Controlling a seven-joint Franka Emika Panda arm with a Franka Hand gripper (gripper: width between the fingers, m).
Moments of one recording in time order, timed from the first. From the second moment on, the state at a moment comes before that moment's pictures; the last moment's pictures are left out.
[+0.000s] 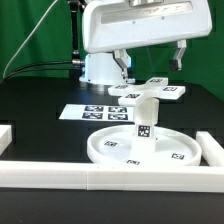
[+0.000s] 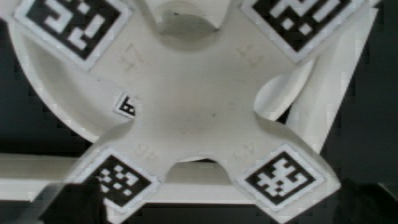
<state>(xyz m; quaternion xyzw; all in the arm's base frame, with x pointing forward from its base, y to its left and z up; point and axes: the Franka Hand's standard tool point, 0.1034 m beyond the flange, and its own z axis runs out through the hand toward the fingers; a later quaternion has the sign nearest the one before) 0.566 0.033 0.141 -0.99 -0.12 -0.08 0.08</state>
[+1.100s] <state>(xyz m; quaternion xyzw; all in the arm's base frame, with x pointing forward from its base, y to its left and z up) 0.564 0.008 0.137 -0.90 -0.42 -0.09 0.03</state>
